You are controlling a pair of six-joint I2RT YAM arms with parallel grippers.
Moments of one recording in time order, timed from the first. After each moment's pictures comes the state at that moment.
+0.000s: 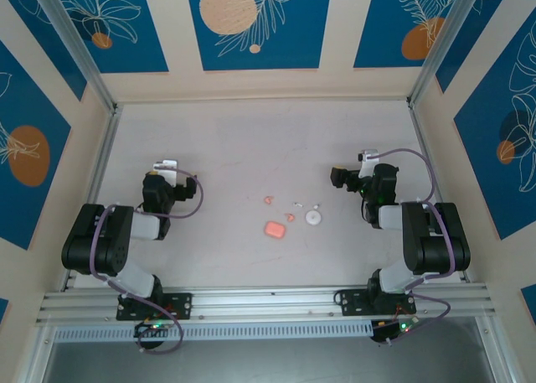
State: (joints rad) left arm -0.07 1.55 0.36 0.81 -0.07 0.06; right arm -0.03 1.50 0.44 0.62 -0.26 0.09
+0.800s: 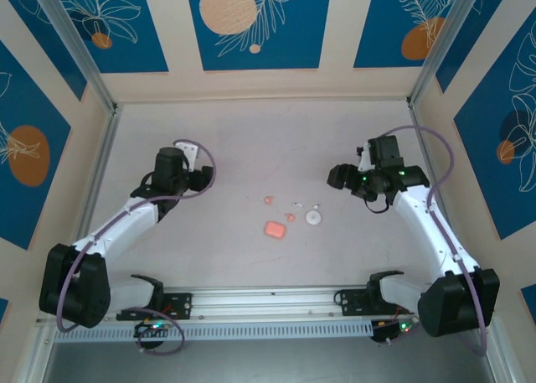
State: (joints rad) left arm -0.32 1.25 0.75 -0.14 -0.04 -0.08; right arm 0.17 1.15 1.01 -0.89 -0.29 0.48
